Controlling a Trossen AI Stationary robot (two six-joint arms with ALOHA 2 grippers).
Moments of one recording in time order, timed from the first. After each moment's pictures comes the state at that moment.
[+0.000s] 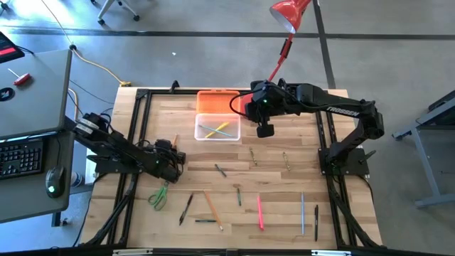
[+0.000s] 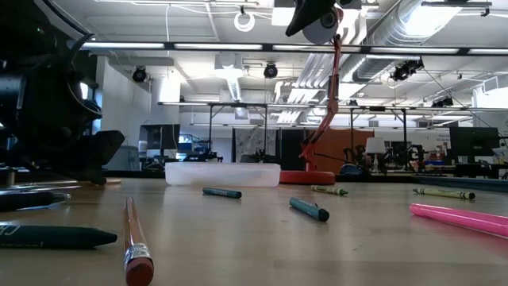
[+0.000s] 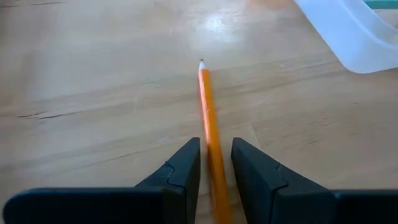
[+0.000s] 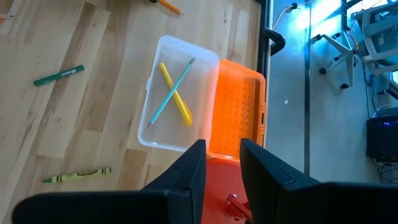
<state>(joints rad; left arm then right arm) -0.37 1.52 0.38 -0.49 -0.88 -1.77 -0.16 1.56 1.72 -1.00 0.19 -0.50</state>
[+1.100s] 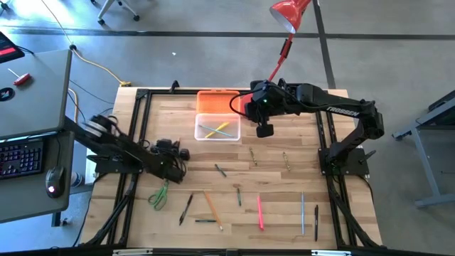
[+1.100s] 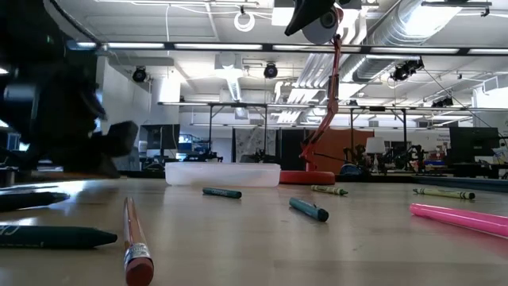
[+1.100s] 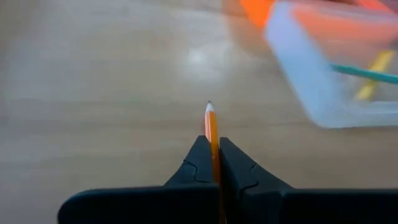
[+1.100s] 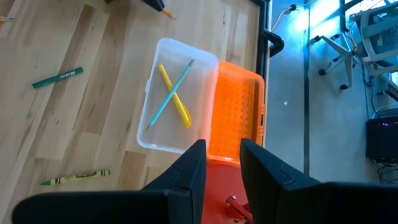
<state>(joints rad) -0.36 1.59 0.41 -0.43 -1.04 -1.90 -0.16 1.56 1.72 -0.99 0.19 -0.50</state>
